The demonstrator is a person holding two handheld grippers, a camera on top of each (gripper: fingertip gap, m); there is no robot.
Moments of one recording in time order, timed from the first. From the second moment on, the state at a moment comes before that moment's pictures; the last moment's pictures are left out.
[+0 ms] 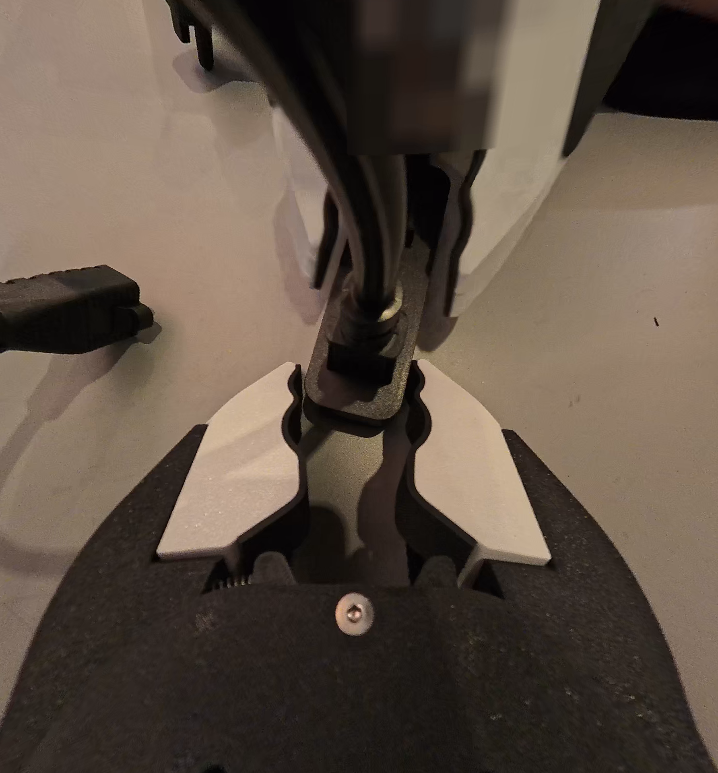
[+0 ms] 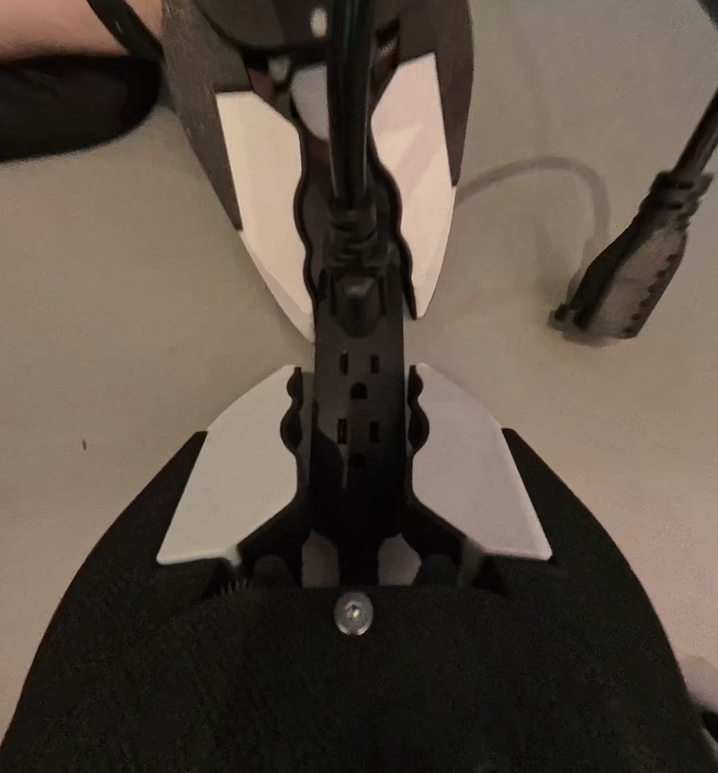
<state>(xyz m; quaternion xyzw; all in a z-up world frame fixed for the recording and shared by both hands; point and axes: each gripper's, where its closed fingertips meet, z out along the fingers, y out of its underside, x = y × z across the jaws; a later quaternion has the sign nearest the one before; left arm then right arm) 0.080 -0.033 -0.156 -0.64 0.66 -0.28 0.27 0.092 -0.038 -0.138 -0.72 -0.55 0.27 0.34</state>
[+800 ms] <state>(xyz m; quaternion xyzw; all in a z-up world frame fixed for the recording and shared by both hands) 0.079 -0.035 -0.156 -0.64 0.66 -0.28 0.27 0.069 -0.028 -0.116 -0.76 -0.40 0.36 0.36</state>
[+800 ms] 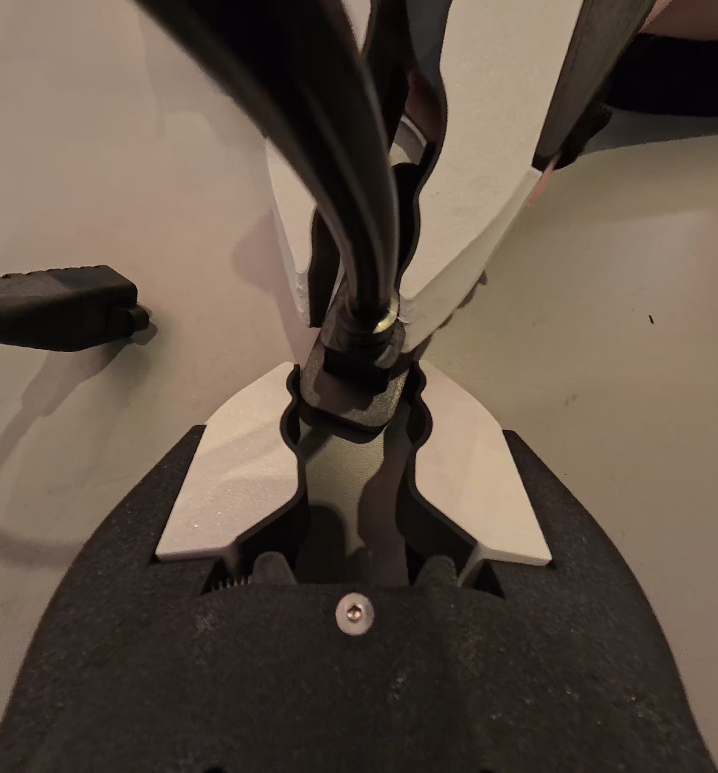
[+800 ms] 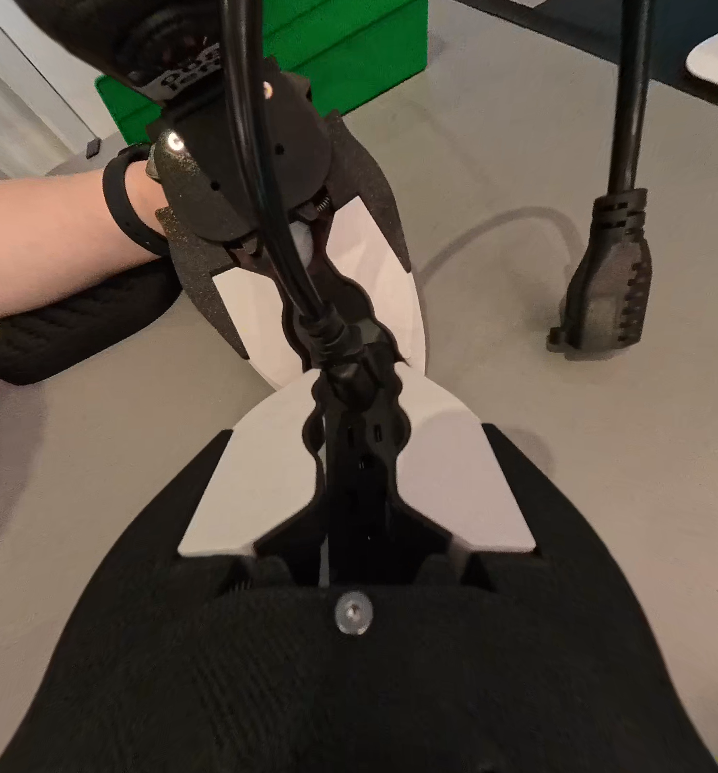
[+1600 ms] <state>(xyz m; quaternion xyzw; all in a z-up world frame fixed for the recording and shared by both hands) 0.078 -0.035 -0.156 -0.65 0.66 -0.28 0.27 0.058 -0.029 -0.111 -0.73 -0.43 0.28 0.46</state>
